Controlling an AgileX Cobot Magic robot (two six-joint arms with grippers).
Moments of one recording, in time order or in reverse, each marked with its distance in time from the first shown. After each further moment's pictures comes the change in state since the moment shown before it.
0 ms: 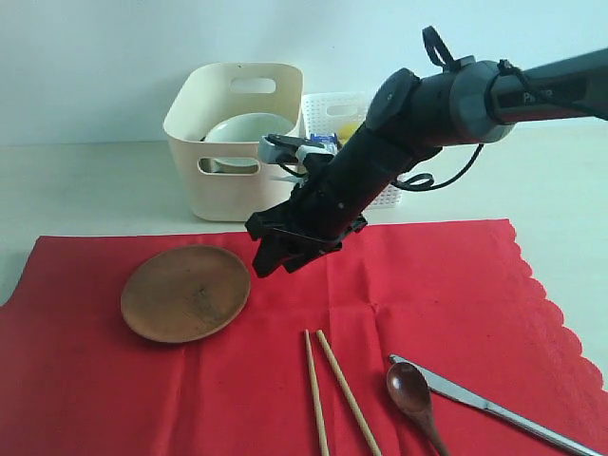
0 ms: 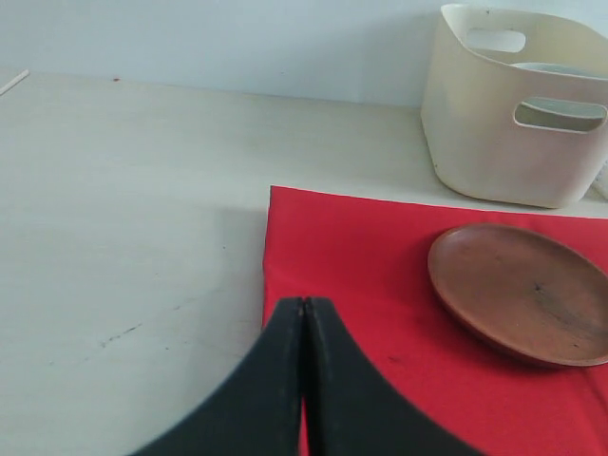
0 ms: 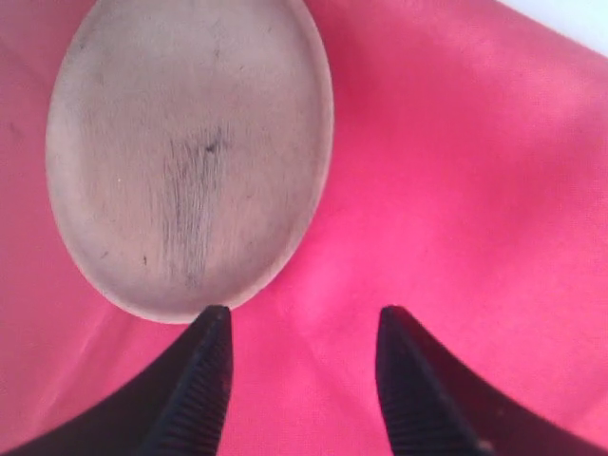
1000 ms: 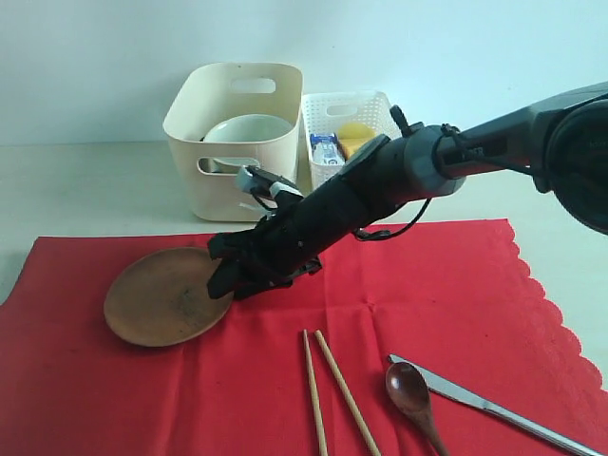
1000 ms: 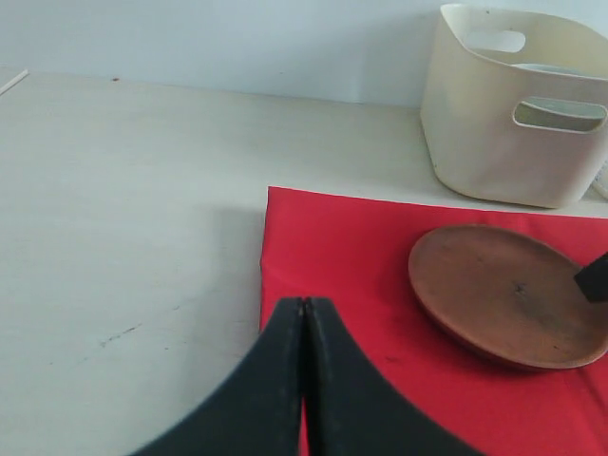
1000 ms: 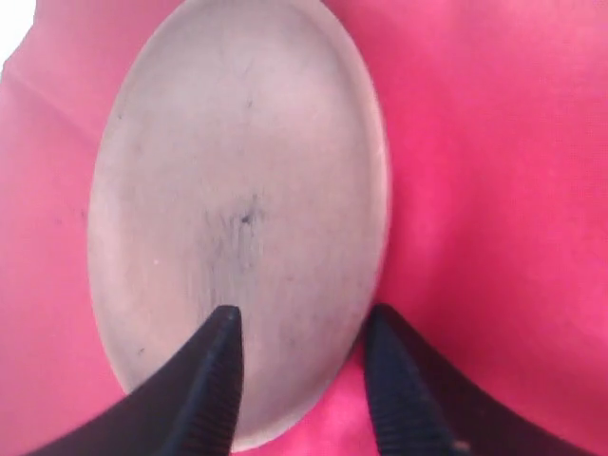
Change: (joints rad) left arm 0.000 0.000 0.000 0.000 0.000 0.000; right arm 0.047 0.155 0.000 0.397 -0.063 -0.204
